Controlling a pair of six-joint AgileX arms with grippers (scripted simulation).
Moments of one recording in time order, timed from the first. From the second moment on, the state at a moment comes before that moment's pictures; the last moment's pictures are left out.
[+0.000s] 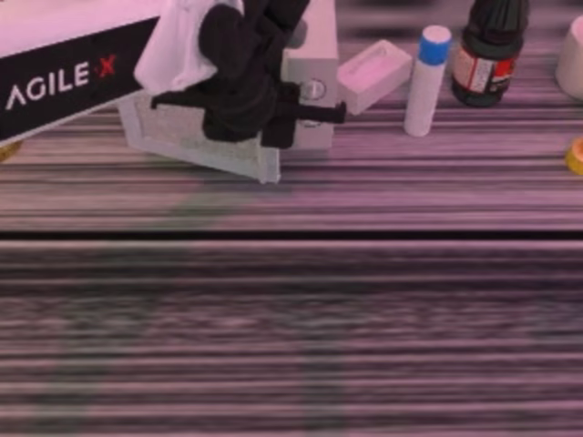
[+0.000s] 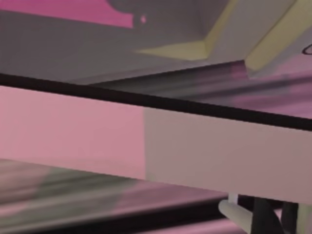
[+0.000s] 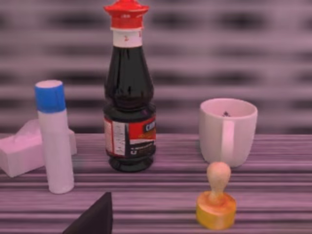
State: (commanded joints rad) left arm -0.58 1.96 1.60 -0.71 -0.20 -0.34; right arm 0.00 0.00 0.00 0.00 0.00 0.00
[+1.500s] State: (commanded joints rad) left arm -0.56 1.88 1.48 -0.65 -0.13 -0.23; right arm 0.00 0.00 0.00 0.00 0.00 0.00
